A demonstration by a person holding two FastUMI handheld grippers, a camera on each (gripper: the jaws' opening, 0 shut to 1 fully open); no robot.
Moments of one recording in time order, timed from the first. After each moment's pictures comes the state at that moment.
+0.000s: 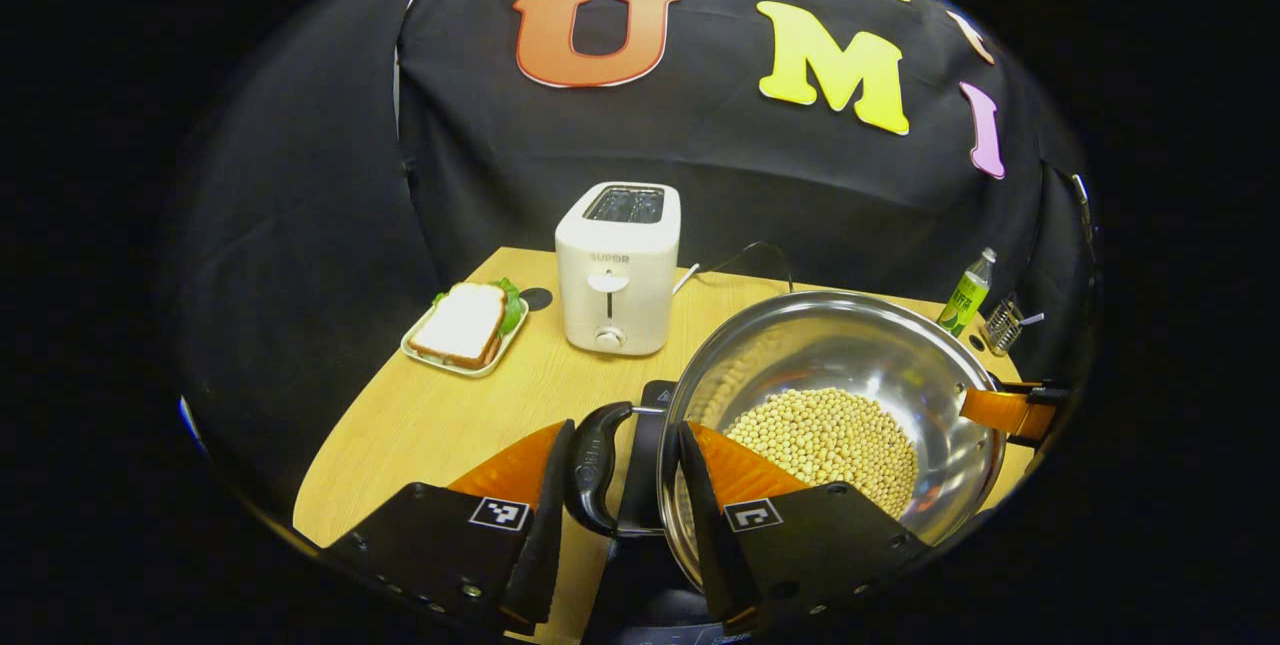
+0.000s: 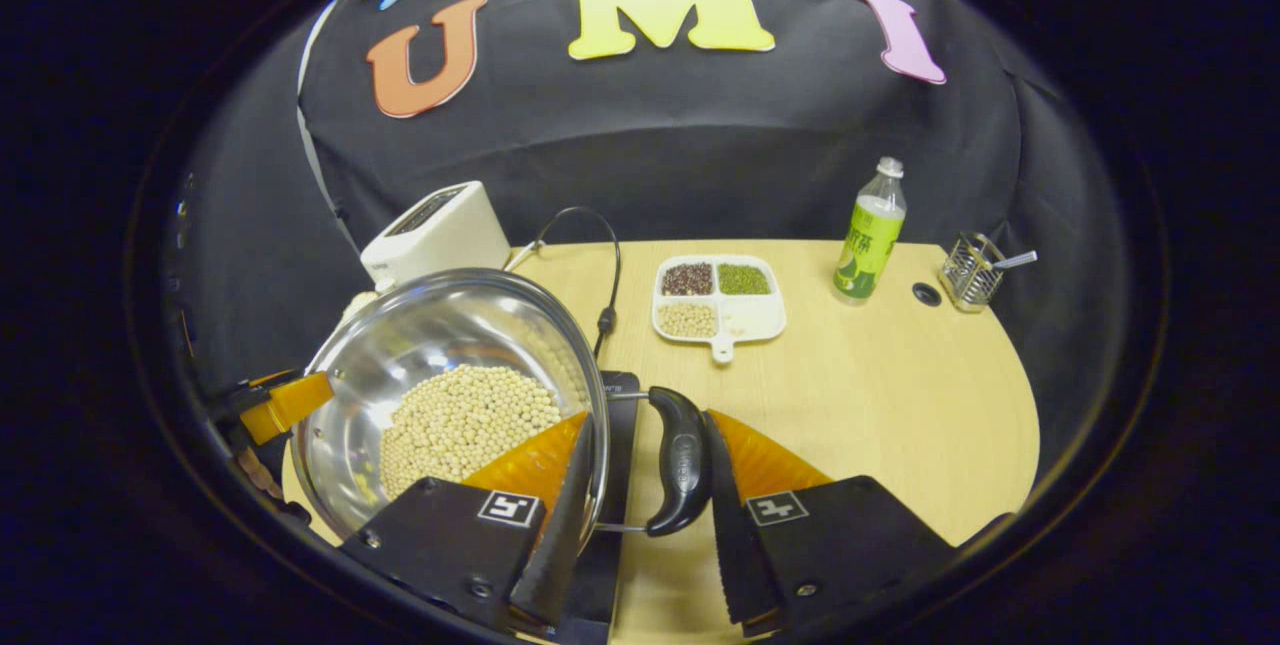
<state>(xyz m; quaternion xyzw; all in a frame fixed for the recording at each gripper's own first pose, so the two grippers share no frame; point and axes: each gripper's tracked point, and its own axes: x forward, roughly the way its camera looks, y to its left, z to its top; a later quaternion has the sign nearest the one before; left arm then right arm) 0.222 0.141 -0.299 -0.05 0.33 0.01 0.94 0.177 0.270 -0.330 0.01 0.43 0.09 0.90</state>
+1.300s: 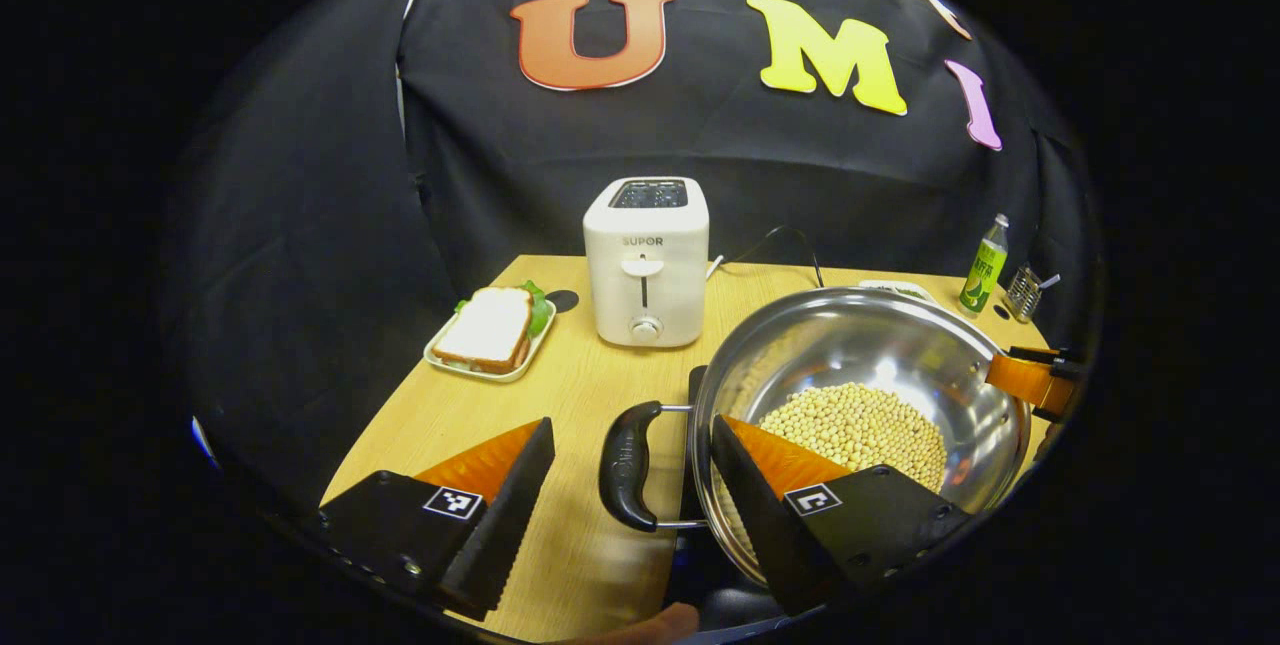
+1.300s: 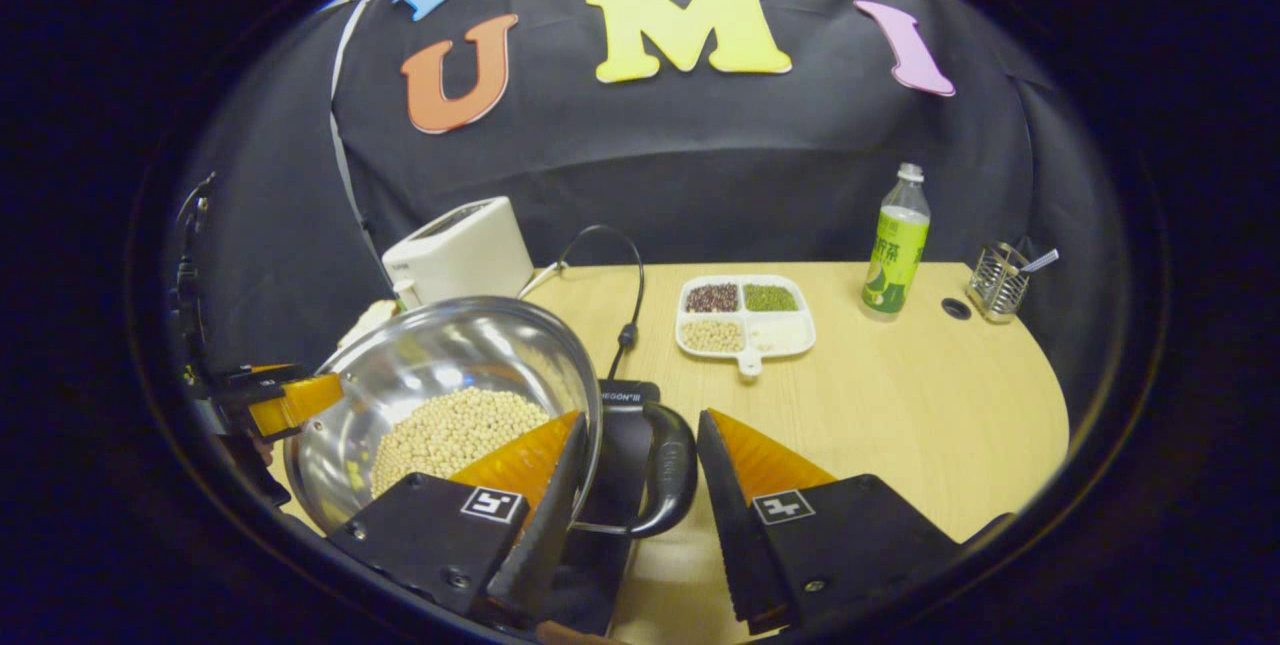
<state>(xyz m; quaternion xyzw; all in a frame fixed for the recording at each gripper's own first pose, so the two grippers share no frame) 0.210 0.140 -0.280 -0.01 0.30 0.02 0.95 0.184 0.266 -0.323 0.03 0.32 0.14 0.94</state>
